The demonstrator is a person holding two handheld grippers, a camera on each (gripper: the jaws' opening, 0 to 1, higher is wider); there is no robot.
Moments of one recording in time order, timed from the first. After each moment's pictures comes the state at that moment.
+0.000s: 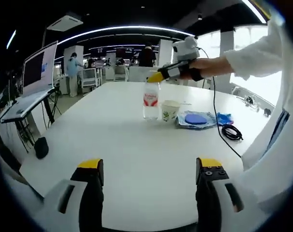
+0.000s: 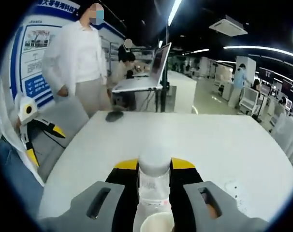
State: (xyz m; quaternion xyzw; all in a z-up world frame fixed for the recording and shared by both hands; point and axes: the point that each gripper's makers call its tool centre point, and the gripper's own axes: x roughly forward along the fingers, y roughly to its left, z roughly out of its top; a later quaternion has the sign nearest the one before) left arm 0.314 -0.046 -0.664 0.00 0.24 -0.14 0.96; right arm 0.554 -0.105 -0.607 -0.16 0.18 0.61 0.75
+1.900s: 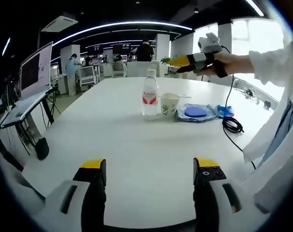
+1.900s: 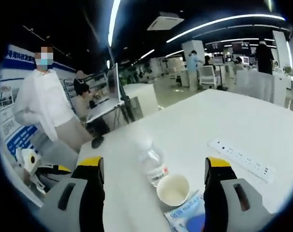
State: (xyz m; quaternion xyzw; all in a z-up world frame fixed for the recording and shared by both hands) left arm 0.308 -0.058 -0.661 0.02 0.26 -0.15 0.95; right arm 0.533 -0.208 -0.577 0.02 0.23 0.45 0.86
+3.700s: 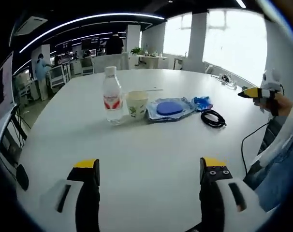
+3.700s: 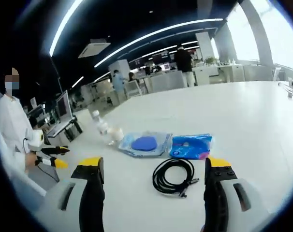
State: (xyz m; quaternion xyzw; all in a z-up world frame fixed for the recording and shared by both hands) left arm 0.349 -0.118 -0.664 0.06 0.31 -0.27 0.91; right arm 0.311 -0.468 -0.614 0.11 0.22 0.13 0.96
